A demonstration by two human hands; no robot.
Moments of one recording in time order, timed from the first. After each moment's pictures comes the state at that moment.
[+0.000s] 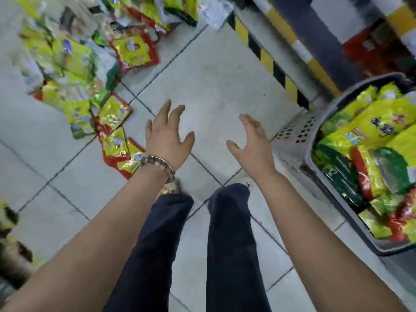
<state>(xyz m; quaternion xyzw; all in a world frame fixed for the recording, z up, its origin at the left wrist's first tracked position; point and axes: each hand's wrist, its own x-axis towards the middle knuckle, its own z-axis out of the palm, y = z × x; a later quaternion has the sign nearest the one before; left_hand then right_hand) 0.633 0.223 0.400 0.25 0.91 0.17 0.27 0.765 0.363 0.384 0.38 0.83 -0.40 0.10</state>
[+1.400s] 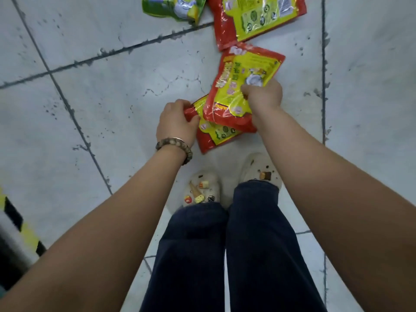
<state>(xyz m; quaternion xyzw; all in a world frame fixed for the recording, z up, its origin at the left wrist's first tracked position) 0.532 -0.135 -0.022 -0.17 0.91 0.24 0.30 0.502 0.030 -0.045 0.52 0.66 -0.51 0.17</state>
